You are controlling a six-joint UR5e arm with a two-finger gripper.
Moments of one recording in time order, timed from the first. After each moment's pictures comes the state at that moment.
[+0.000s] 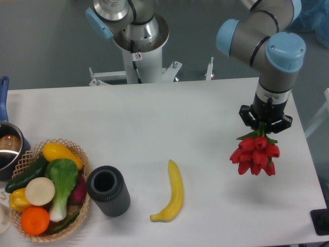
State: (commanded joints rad) arm 2.77 -1.94 -1.54 -1.08 1.53 1.17
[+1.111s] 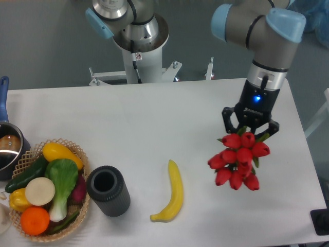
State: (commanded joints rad) arm 2.77 -1.80 -1.65 -0.88 0.76 1.11
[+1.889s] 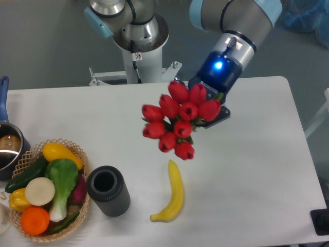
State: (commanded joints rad) arm 2.70 -1.74 -1.67 -0.86 0.33 1.11
